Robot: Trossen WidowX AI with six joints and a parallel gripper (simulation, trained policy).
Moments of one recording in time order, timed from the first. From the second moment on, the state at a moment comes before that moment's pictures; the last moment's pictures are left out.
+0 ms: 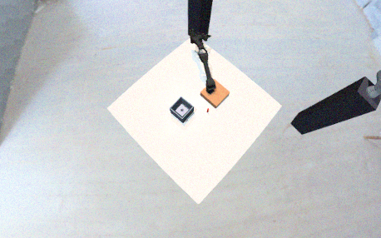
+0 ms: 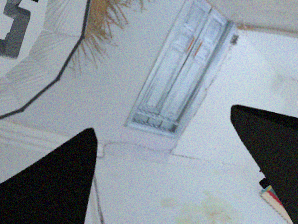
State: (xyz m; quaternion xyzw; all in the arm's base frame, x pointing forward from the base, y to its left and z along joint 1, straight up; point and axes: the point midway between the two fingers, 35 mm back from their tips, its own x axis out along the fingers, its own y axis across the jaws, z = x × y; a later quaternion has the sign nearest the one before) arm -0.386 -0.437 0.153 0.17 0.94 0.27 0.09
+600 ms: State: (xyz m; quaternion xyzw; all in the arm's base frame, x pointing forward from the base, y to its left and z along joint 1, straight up) arm -0.291 -0.520 0.186 0.04 0.98 0.17 0.05
